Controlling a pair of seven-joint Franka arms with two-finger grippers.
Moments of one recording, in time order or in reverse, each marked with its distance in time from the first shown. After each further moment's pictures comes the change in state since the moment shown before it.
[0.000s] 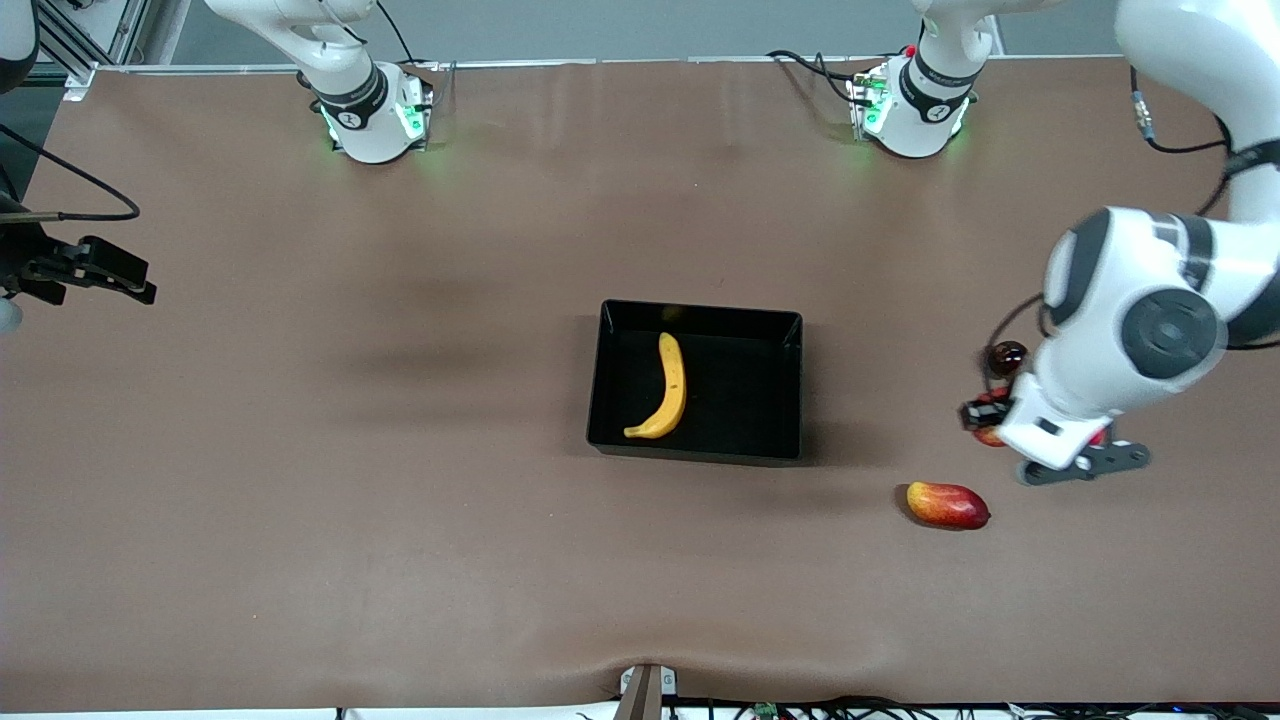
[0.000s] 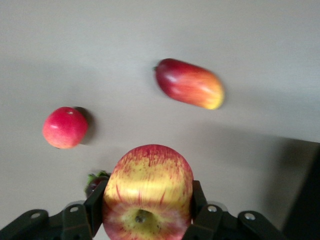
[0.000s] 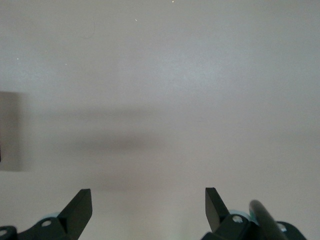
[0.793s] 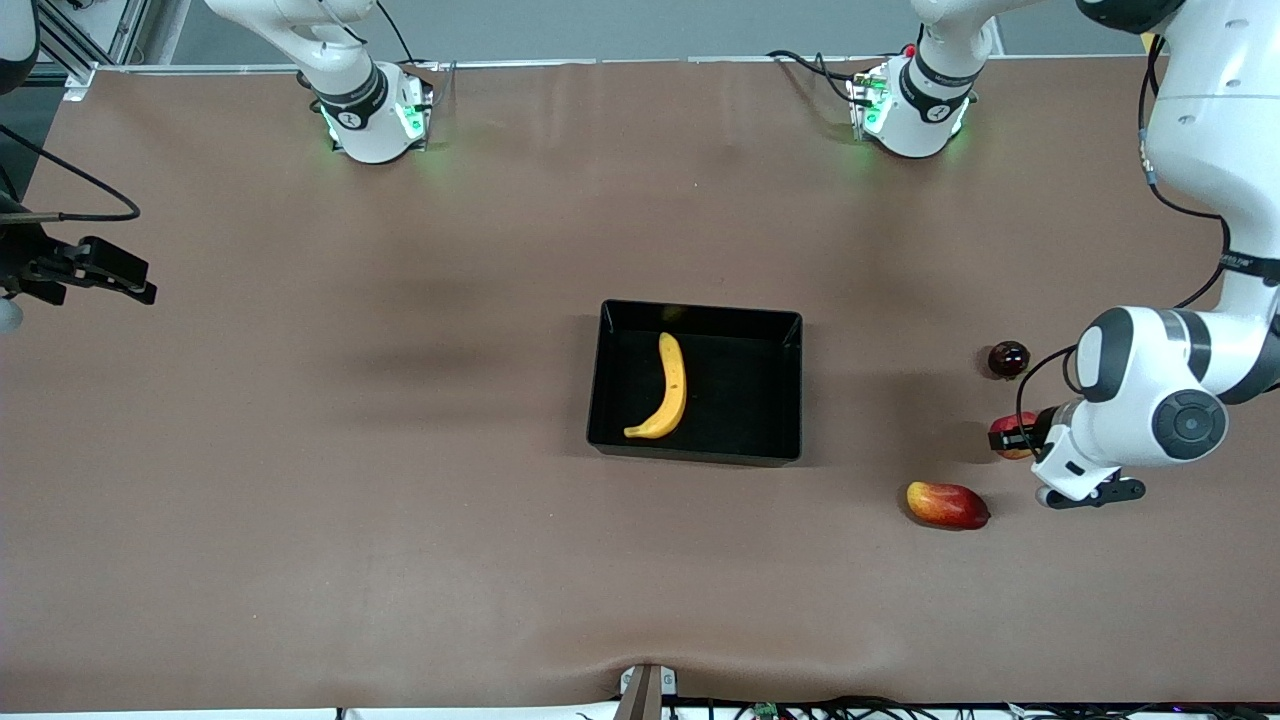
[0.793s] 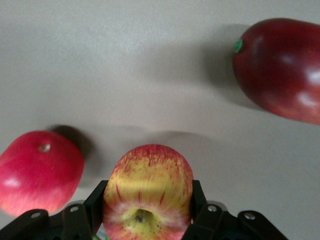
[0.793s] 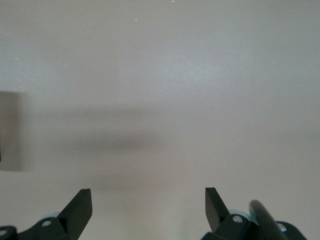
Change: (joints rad) left arm 0.155 0.236 0.001 -0.070 0.045 0.226 0.123; right arm 0.000 0.000 0.000 0.000 0.000 0.000 0.000
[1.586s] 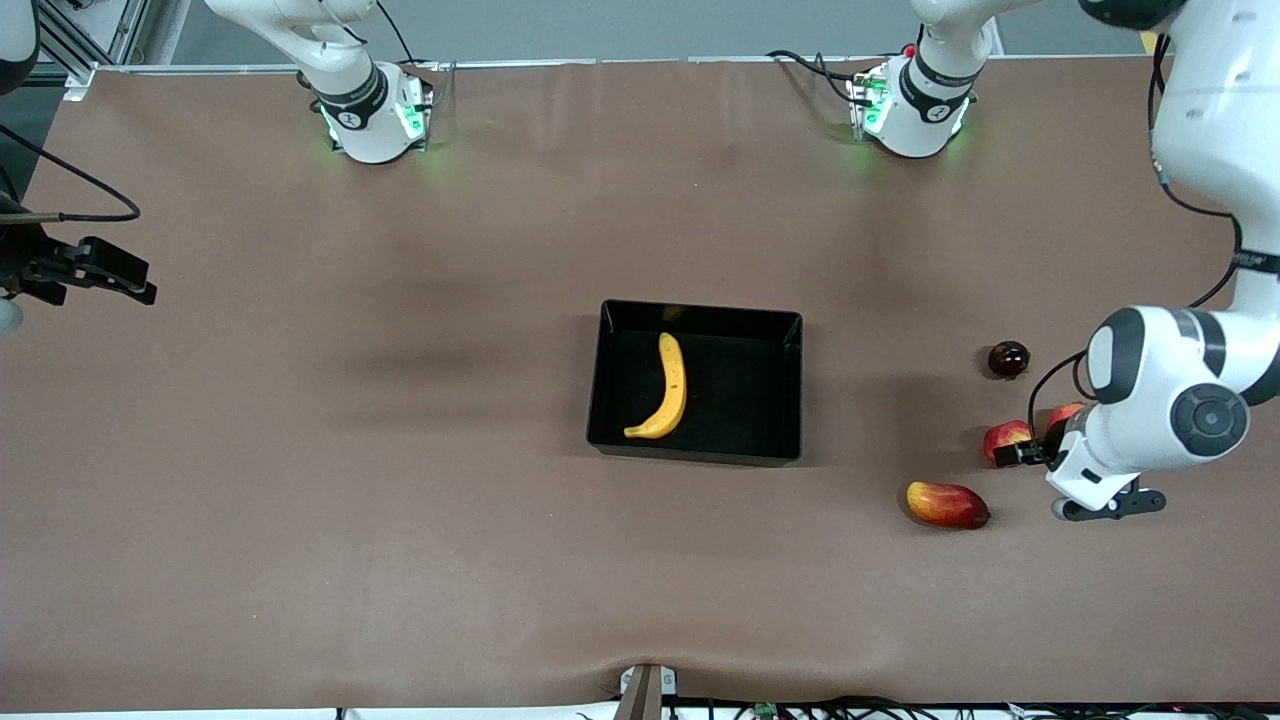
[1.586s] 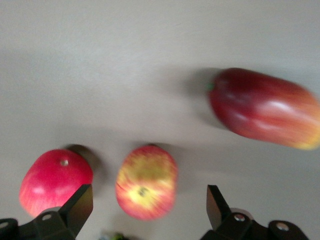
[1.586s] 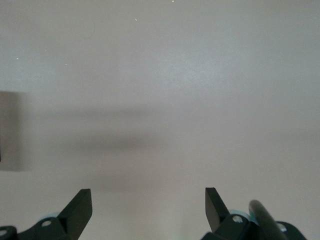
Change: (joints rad) left arm 0.007 -0.079 -0.066 0.038 0.004 -0.042 0.001; right arm 0.000 0.001 0.000 0.000 0.000 0.000 0.000
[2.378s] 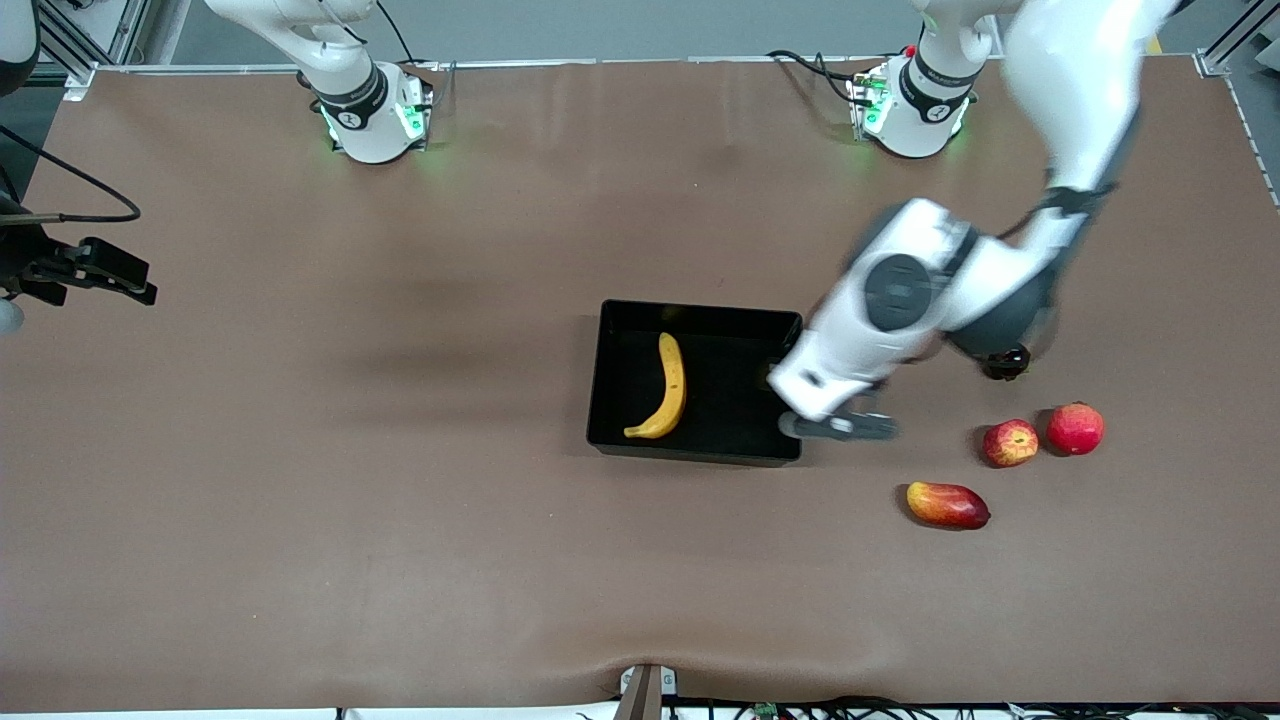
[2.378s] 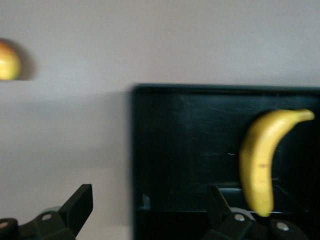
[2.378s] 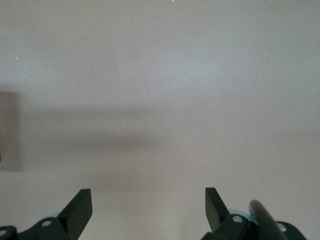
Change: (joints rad) left arm -0.337 -0.019 -0.259 0.001 0.027 -0.028 -0.403; right arm 0.000 0.001 0.000 0.000 0.000 0.000 0.000
